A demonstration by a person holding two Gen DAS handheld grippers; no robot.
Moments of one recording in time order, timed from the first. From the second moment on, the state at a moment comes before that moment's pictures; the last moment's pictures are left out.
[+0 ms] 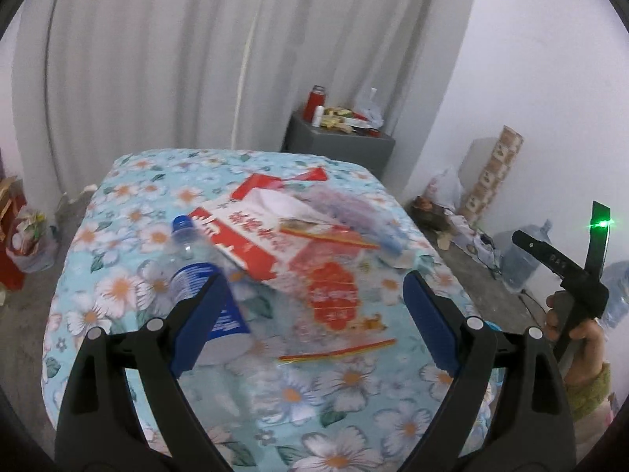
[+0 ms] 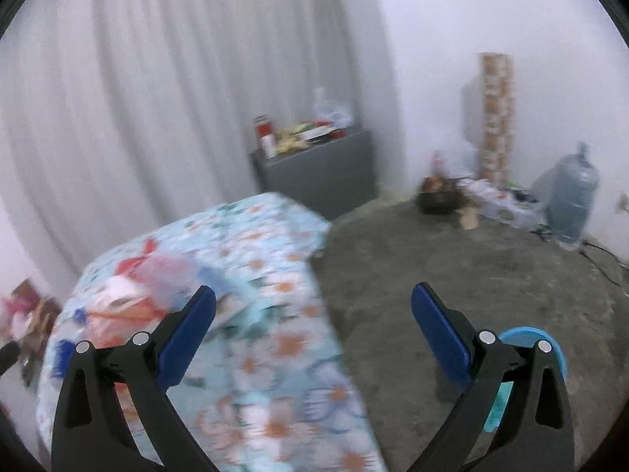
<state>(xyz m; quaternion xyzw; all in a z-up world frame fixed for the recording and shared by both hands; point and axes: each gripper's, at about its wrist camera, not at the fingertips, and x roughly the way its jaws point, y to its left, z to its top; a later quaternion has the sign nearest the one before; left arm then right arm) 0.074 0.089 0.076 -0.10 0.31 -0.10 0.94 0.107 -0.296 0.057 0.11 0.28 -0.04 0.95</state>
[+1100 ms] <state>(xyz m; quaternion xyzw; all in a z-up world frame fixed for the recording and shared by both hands) 0.127 0.086 0.029 -0.11 0.37 -0.15 0.91 0.187 -0.242 0.029 0.19 0.39 0.16 0.88</state>
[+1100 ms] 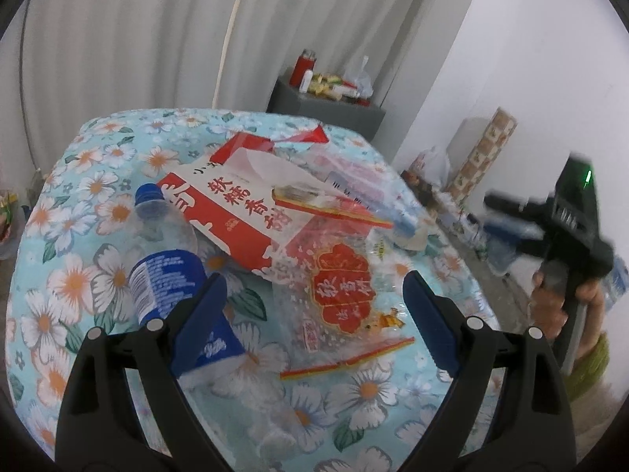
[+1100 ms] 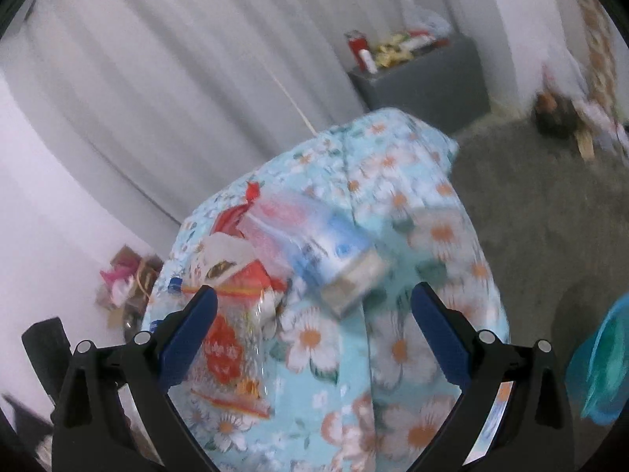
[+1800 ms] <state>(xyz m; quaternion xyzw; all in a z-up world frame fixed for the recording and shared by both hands) 0.214 0.066 0.017 -0.11 0.45 -0.16 0.87 0.319 -0.230 -0.006 0.29 0.50 0.20 0.79</state>
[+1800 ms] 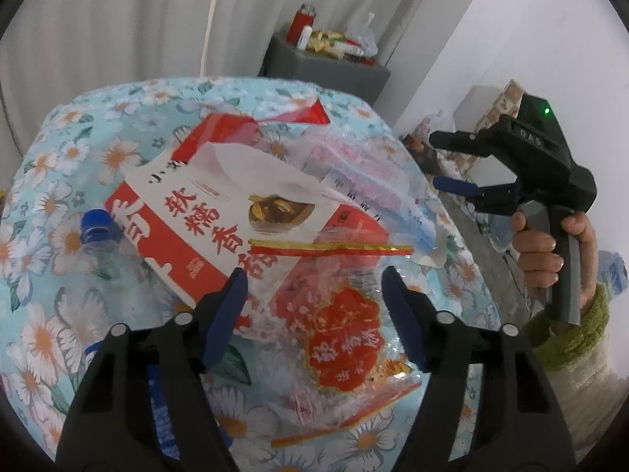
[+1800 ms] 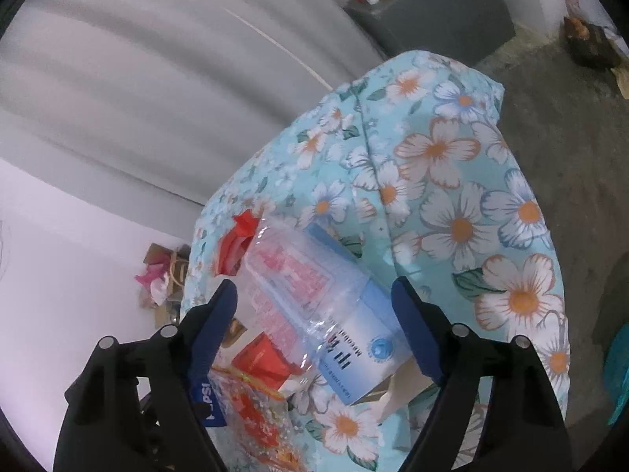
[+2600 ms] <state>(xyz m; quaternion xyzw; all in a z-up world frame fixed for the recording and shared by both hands) 0.213 0.066 0.015 -0.11 0.44 -0.16 0.88 0.337 -0.221 -0.023 0.27 0.53 0.20 0.78</state>
